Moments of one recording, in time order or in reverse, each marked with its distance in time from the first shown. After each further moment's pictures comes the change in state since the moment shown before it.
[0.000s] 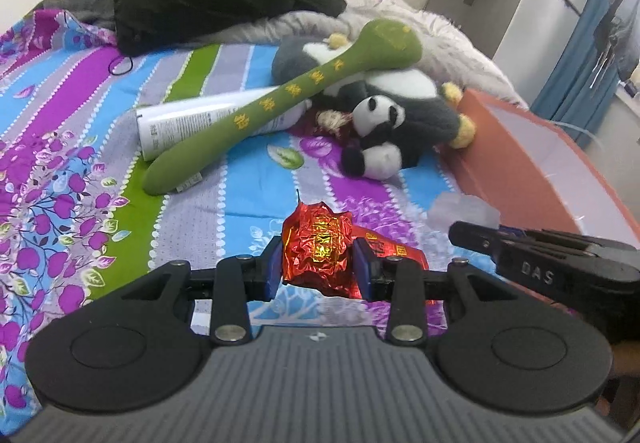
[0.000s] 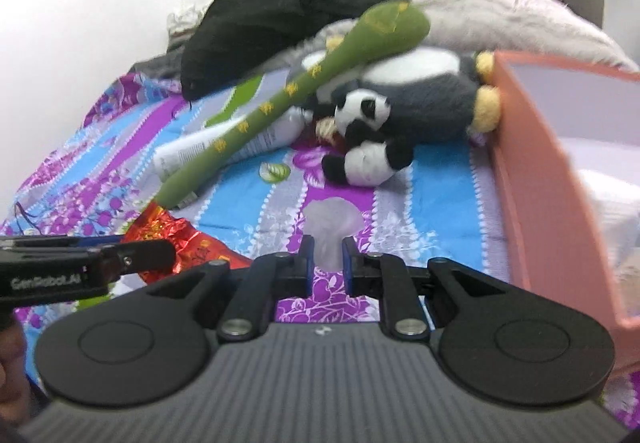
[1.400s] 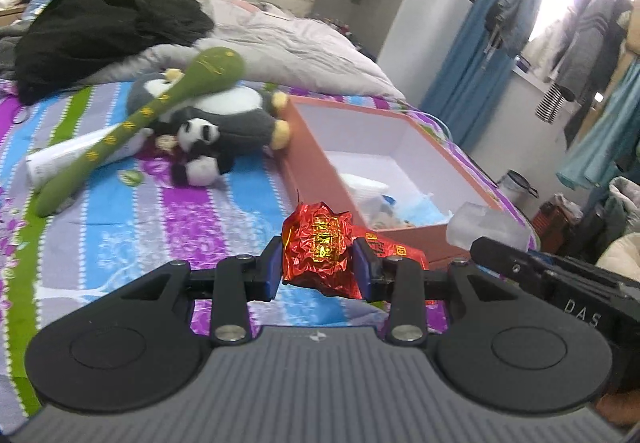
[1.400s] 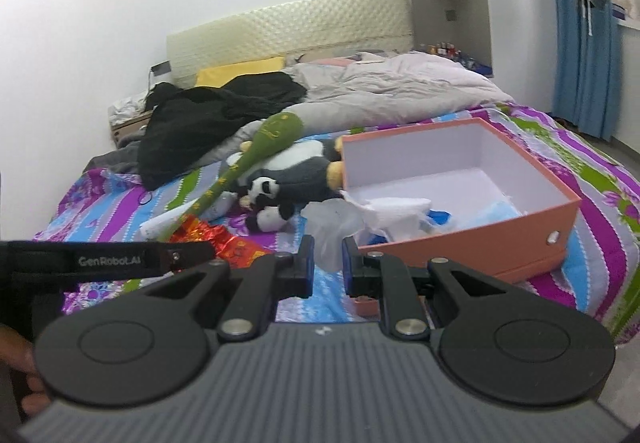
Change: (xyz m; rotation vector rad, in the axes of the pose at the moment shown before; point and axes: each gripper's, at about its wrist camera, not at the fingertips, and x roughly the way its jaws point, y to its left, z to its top) left arm -0.097 -0.143 -0.012 0.139 -0.006 -0.272; right arm -0.213 -0.040 -0.038 0.154 -0.220 -0.216
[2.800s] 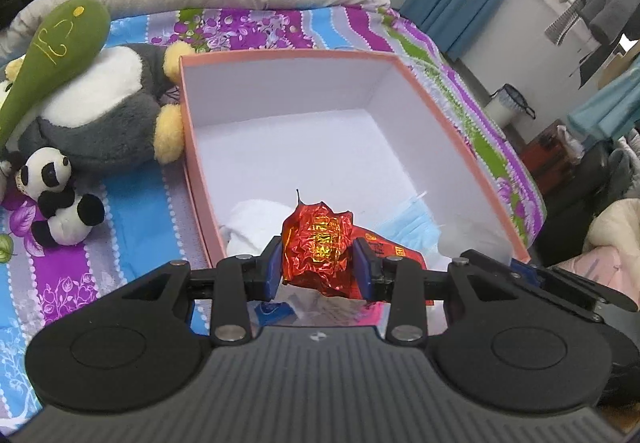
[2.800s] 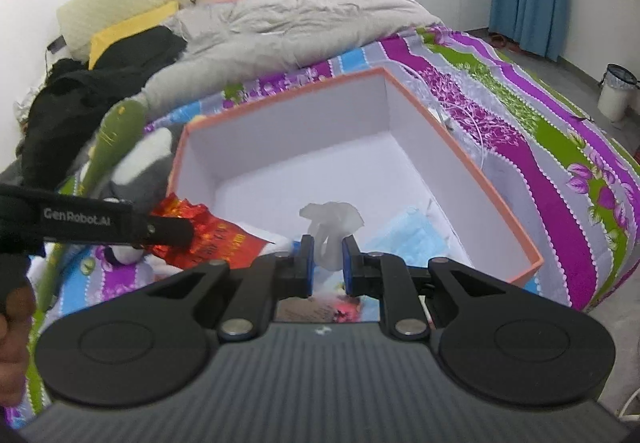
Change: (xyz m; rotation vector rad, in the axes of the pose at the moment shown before) left arm 0.265 -0.063 0.145 0.032 0.385 -0.053; right arm 0.156 -0.135 0.082 0.135 0.266 -0.196
